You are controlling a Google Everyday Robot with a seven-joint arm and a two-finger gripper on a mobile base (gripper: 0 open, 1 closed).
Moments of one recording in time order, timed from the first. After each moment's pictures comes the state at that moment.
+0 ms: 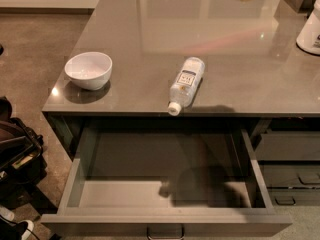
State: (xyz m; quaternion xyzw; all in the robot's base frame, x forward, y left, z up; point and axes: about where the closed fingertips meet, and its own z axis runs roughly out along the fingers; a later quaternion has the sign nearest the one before) arm 0.602 -0.177 1.113 -0.66 0.59 -0.02 0.48
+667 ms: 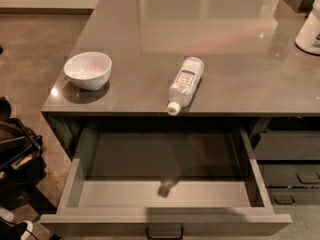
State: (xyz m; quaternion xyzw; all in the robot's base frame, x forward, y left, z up) arm 0.535 -0.126 1.145 -0.57 0.58 0.05 0.58
